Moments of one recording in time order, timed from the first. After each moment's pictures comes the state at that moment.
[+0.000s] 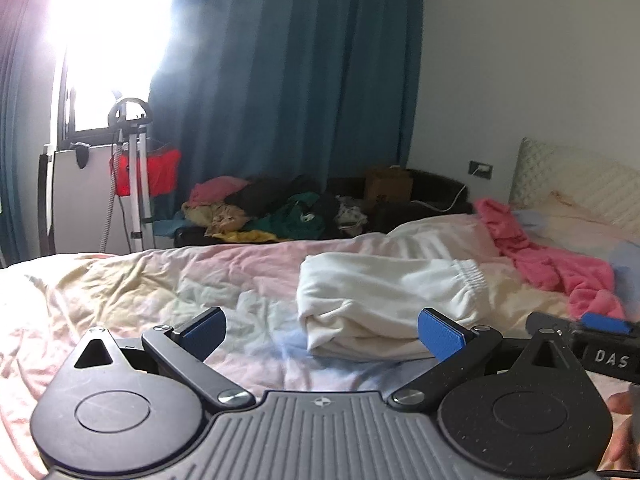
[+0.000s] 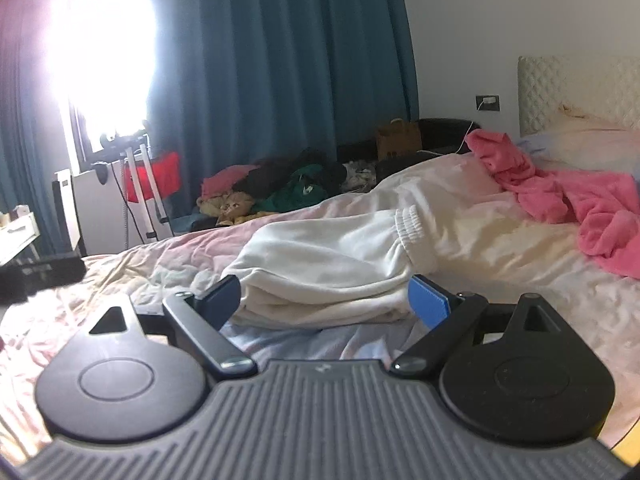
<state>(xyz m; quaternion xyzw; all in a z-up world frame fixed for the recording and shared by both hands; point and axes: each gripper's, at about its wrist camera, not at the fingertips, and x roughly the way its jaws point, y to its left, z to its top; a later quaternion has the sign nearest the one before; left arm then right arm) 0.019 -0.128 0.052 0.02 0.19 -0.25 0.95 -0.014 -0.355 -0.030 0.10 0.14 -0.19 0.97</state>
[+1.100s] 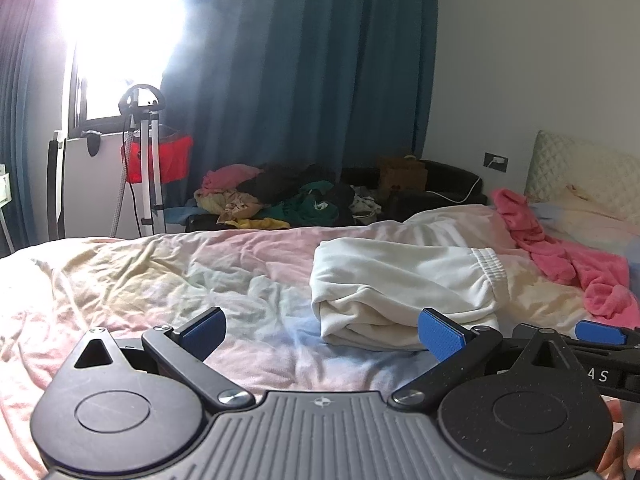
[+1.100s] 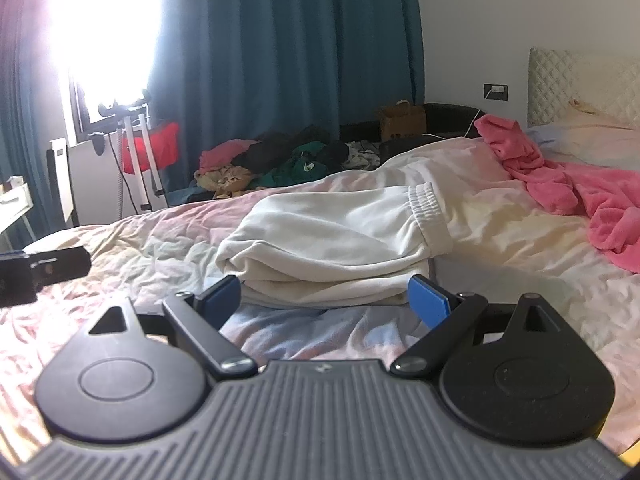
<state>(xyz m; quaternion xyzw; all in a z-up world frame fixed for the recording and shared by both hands) 0.035 -0.130 0.031 0.02 0.20 -0.23 0.95 0.013 -0.348 -0.050 0.09 0.18 -0.19 0.96</state>
